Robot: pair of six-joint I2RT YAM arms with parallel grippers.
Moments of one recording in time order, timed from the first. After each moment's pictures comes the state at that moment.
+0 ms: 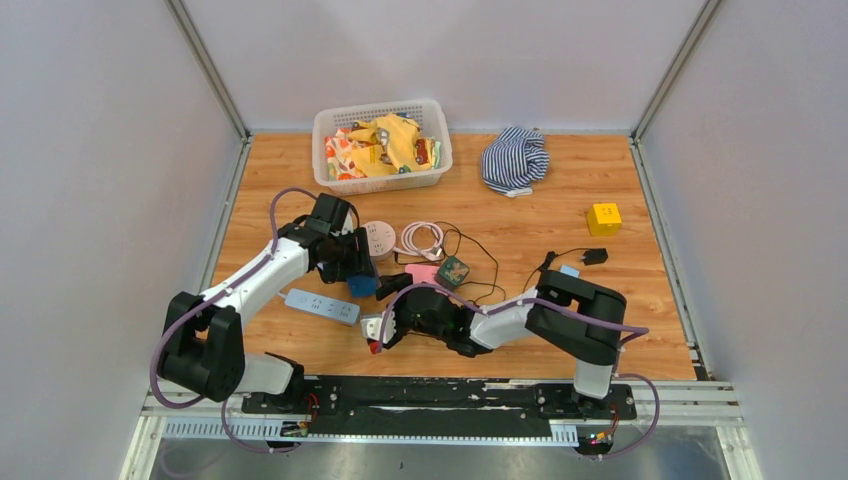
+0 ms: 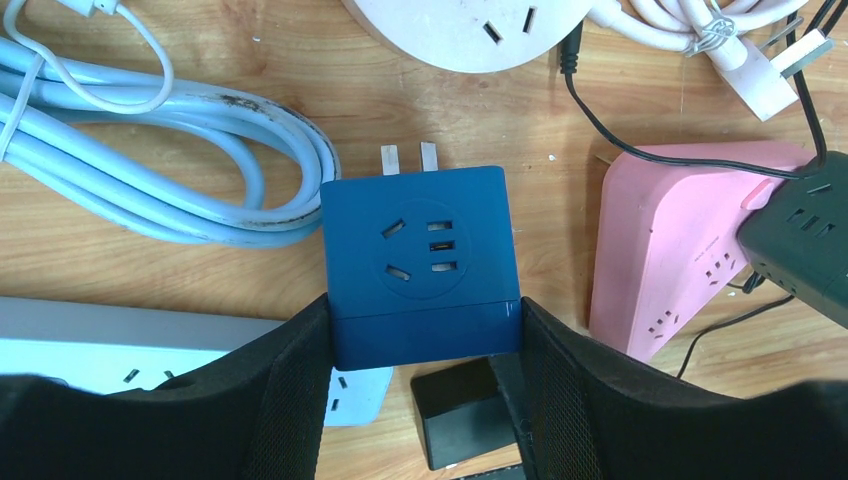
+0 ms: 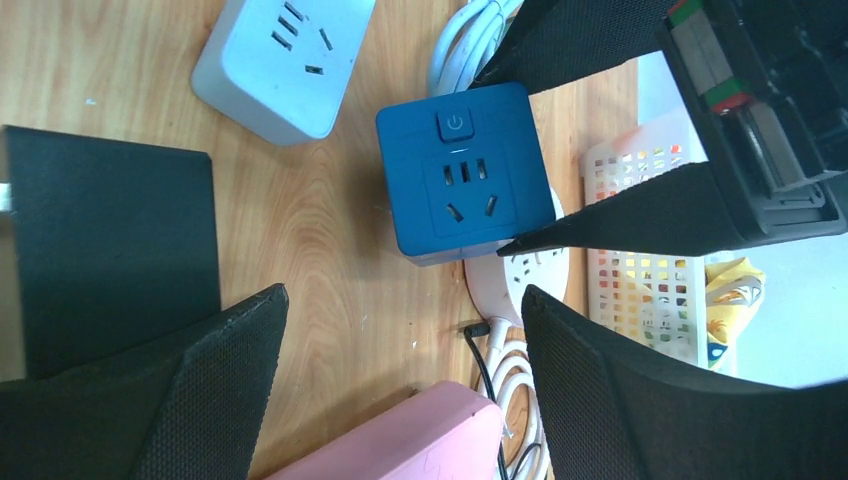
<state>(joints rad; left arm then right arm) -0.34 1.35 0.86 -0.61 0.11 -0.50 1.21 1.80 0.73 0.70 0.06 -0.97</state>
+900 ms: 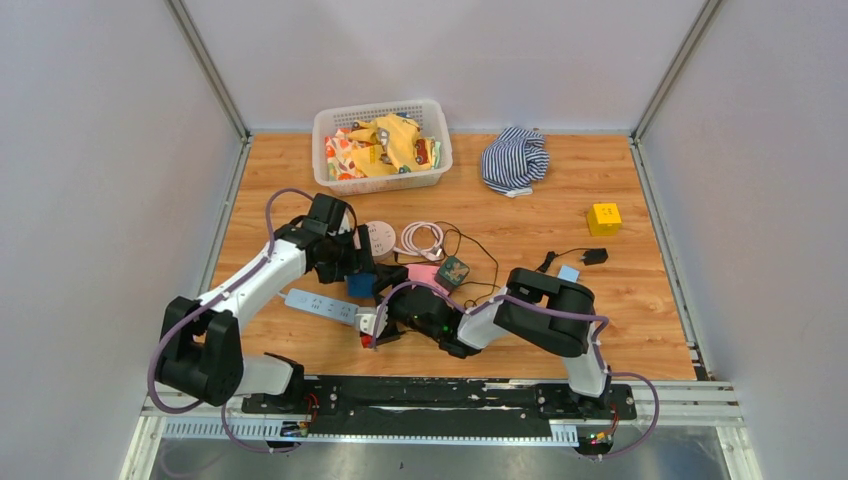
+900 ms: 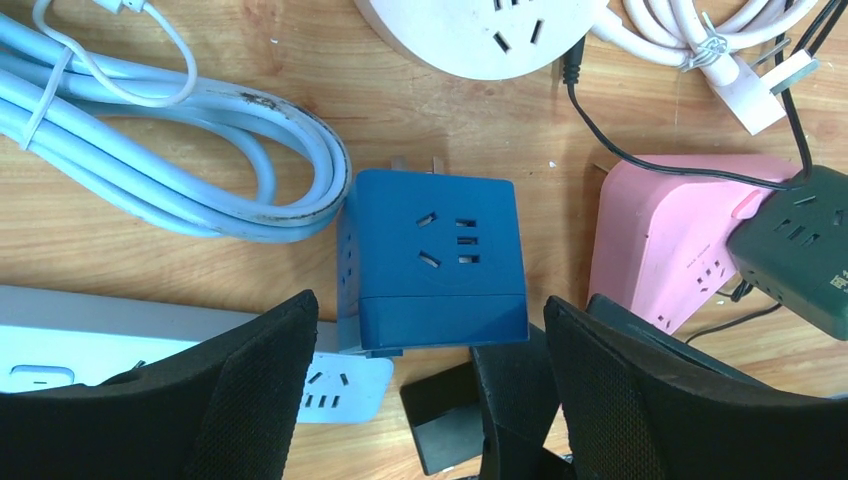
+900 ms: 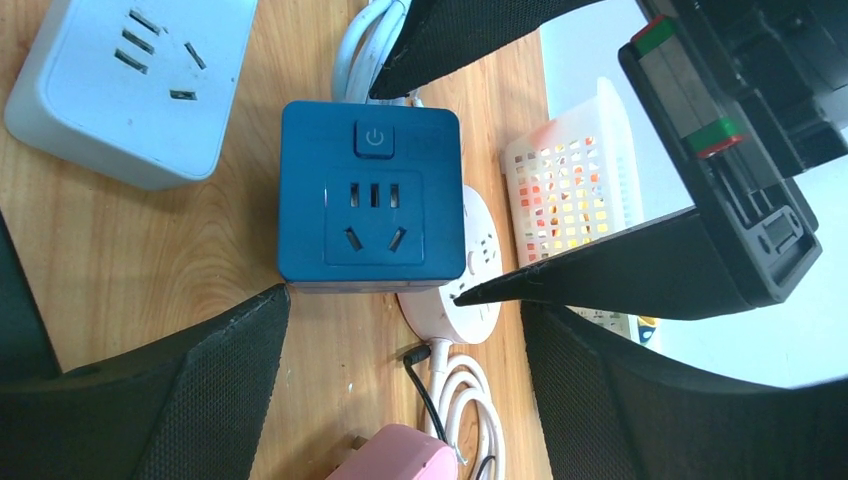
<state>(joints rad) -0.34 1.33 0.86 -0.60 0.11 -0.53 1.21 1.98 0.78 1.01 0.15 -1.05</state>
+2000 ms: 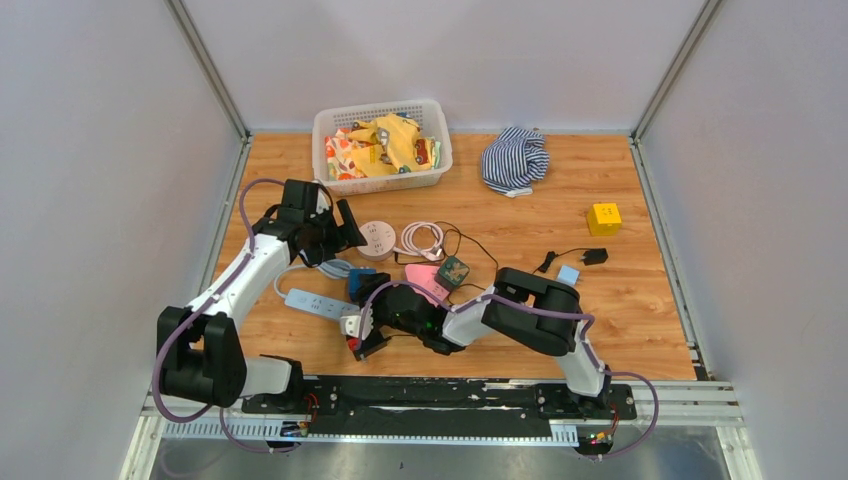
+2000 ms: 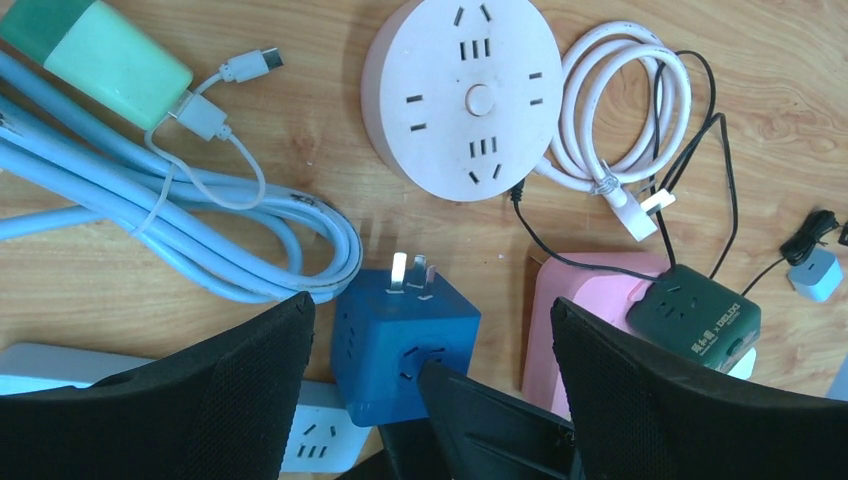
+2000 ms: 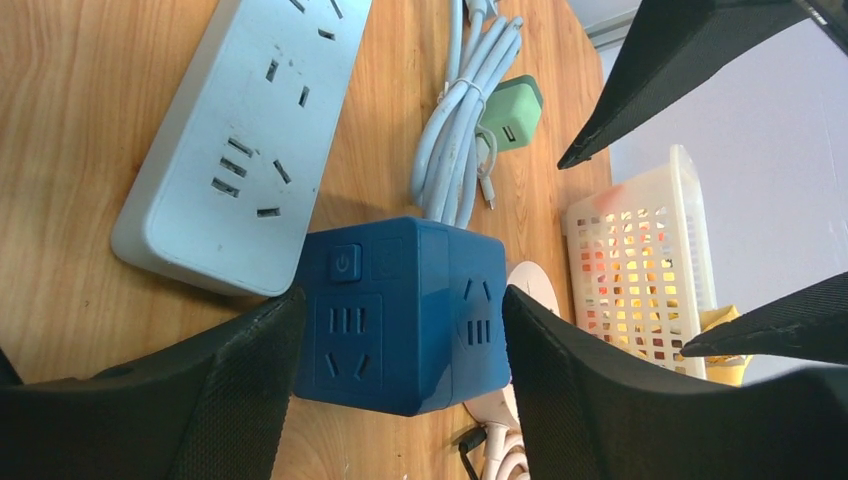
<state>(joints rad) -0.17 1.31 0.91 -0.52 0.18 -0.56 1.22 2.06 0.91 0.90 0.06 -0.99</state>
